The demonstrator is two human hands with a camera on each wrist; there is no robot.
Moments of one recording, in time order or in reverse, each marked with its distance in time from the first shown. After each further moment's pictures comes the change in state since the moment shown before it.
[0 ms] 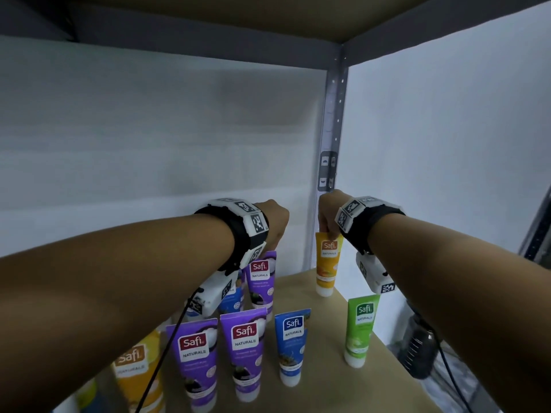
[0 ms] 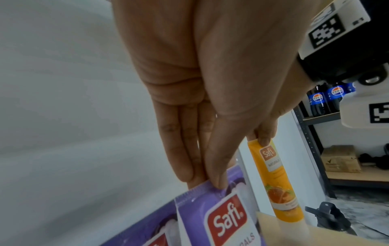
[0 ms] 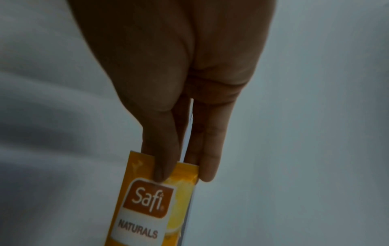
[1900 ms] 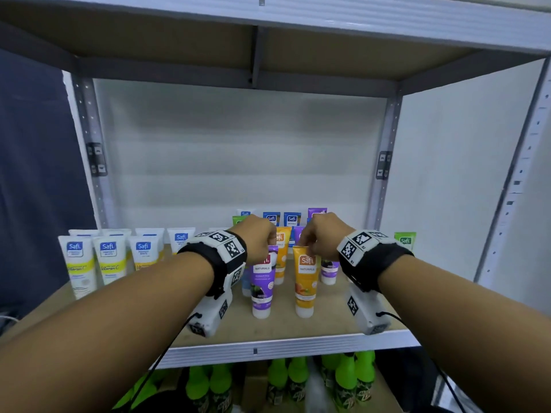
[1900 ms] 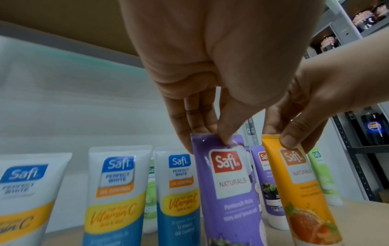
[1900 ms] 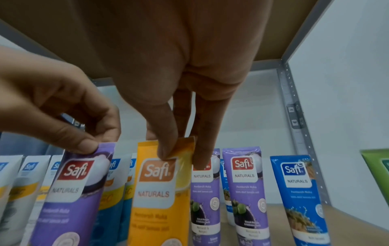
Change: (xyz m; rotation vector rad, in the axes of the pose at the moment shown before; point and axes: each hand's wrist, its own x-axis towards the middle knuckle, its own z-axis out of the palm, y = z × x) left_hand -0.316 -0.035 0.114 -0.376 0.290 -0.212; right_hand -0.283 -0.197 -0.003 0.411 0.167 -0.416
